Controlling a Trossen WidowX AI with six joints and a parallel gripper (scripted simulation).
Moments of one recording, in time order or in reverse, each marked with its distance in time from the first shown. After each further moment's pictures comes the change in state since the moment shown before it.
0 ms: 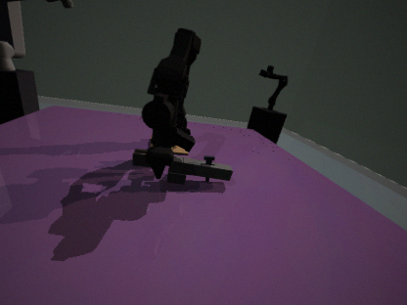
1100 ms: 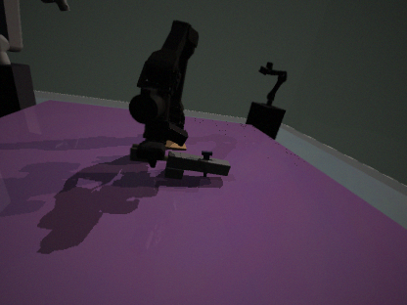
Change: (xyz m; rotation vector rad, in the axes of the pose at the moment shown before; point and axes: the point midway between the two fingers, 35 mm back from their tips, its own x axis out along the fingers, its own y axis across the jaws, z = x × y) arm 0.000 0.002 -0.012 0.011 -0.007 0.010
